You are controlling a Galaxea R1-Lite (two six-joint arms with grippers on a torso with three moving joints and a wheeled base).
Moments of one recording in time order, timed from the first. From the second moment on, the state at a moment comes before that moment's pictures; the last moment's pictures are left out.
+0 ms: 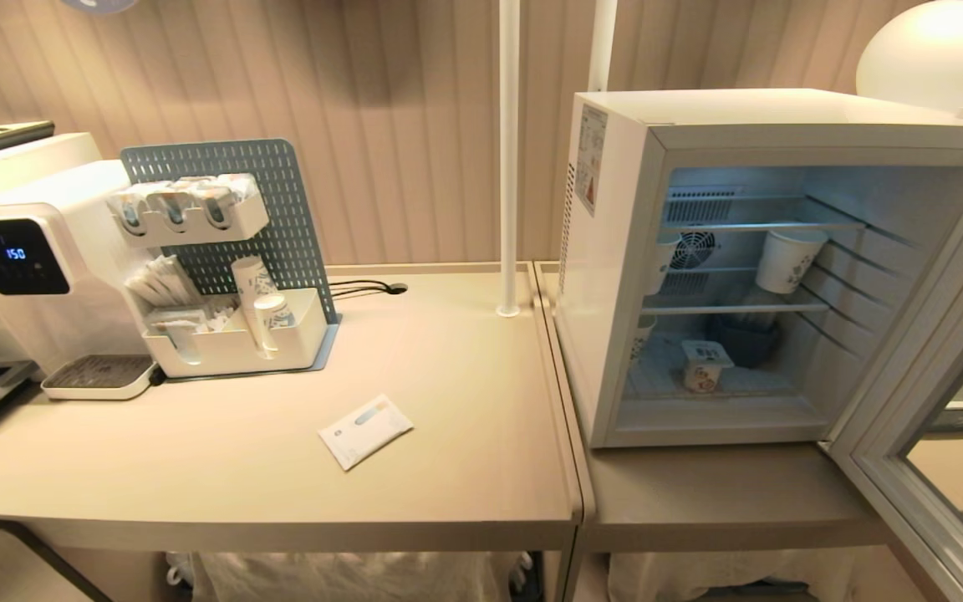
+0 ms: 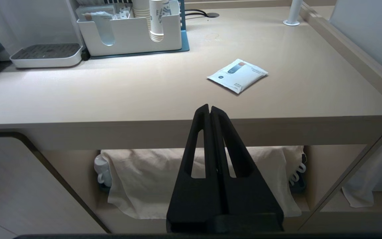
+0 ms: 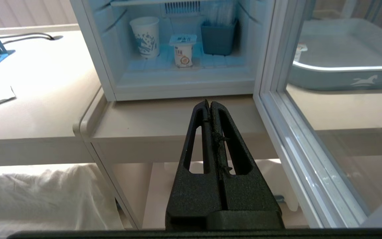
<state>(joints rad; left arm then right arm) 0.00 0.00 0.00 0.00 0.00 0.02 -0.01 0.00 0.00 -0.01 0.00 0.00</state>
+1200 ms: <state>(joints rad) 0.00 0.00 0.00 0.00 0.00 0.02 -0.01 0.40 -0.48 0.16 0.02 -0.06</state>
